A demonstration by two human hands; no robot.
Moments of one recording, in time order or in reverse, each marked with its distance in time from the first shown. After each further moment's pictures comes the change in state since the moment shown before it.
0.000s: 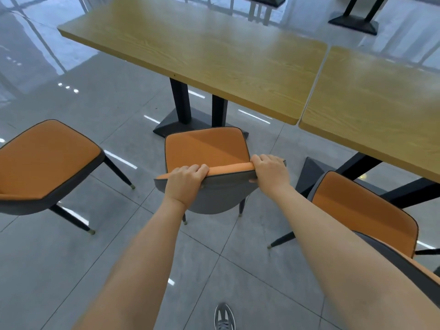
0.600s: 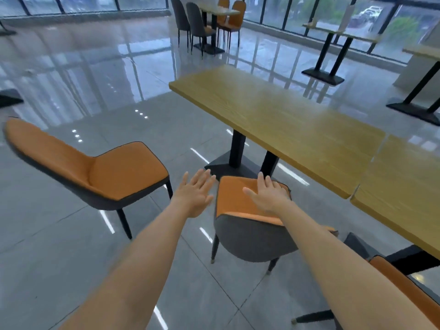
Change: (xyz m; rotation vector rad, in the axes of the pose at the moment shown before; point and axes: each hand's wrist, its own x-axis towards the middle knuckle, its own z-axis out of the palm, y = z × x) left_hand -0.042 -0.122 -0.107 0.022 -0.497 -0.317; right_hand 0.041 -0.146 -0.091 0.134 -0.309 -0.023
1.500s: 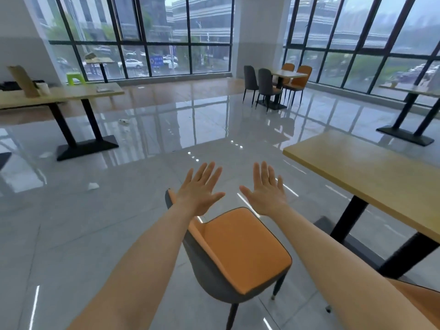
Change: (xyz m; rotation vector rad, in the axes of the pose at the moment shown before) left_hand -0.035 -0.608 -0.077 0.029 0.328 -0.265; right_hand 0.192 -0.617 -0.023 -0.065 0.335 -0.371
